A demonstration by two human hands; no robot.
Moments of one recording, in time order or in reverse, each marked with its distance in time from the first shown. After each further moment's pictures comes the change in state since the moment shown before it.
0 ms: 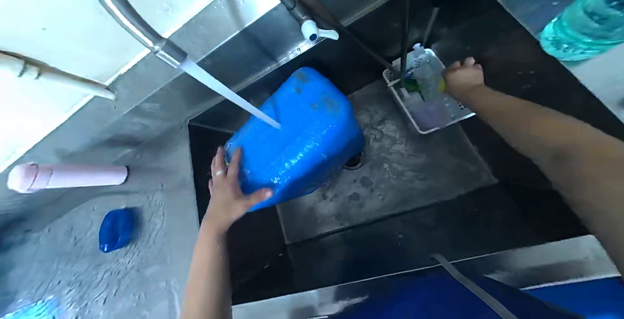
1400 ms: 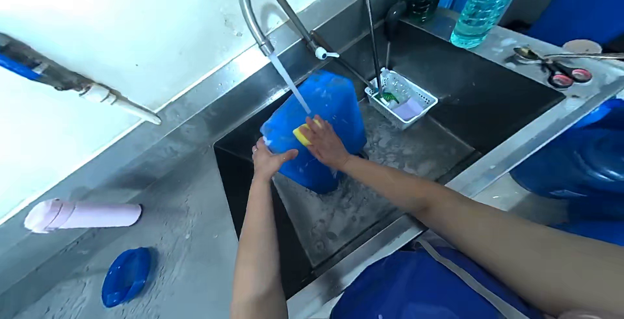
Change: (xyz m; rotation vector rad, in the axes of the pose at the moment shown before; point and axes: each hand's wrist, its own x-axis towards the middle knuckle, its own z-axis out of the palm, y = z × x) left_hand 0.050 -0.028 -0.003 -0.355 -0.041 -0.109; right_hand -0.192 -0.374 0.040 0.517 0.814 -0.610
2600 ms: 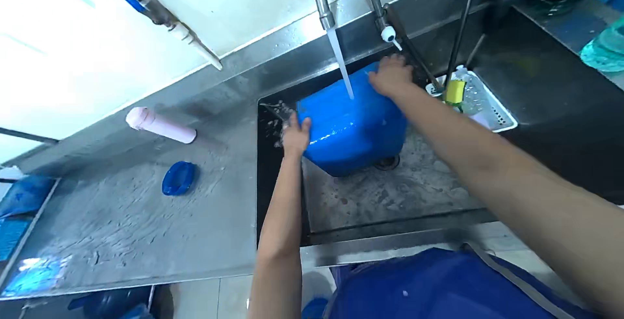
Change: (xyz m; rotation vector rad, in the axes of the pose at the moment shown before) left_hand -0.022 0.022 0.011 0.155 0.215 -0.175; right_hand 0.149 0.055 -0.066 -0.205 -0.672 0.536
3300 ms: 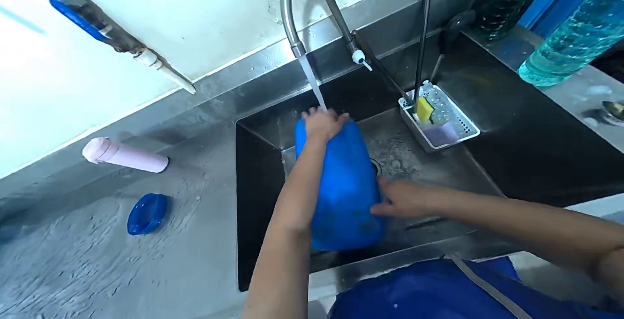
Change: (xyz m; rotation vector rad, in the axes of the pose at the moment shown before) left_hand 0.026 0.092 0.061 0.360 -0.067 0.546; right_hand -0.187 0.064 0.011 0.049 -0.758 -0.185
